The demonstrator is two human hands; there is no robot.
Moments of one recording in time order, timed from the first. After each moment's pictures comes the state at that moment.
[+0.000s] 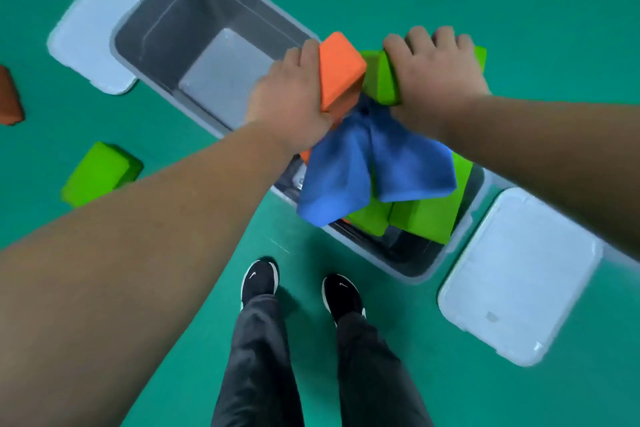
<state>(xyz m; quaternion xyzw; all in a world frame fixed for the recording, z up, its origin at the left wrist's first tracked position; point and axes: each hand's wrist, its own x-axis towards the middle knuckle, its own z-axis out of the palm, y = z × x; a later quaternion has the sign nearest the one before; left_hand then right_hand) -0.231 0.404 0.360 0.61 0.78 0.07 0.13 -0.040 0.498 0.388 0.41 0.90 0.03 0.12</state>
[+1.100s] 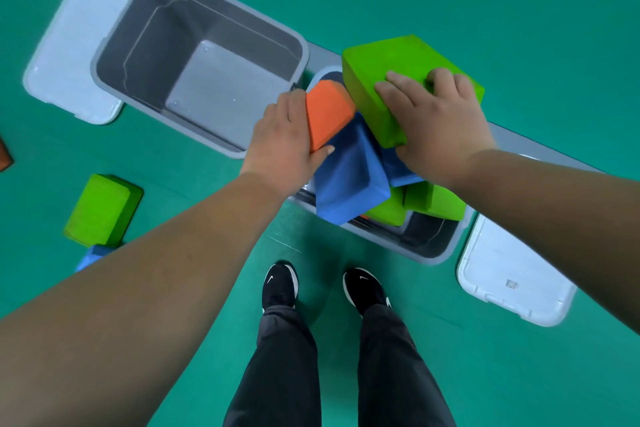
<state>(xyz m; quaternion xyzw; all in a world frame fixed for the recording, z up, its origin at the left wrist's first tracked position) -0.254 0.347 0.319 0.68 0.72 0.08 0.14 -0.015 0.423 0.358 0.43 0.90 0.04 0.07</state>
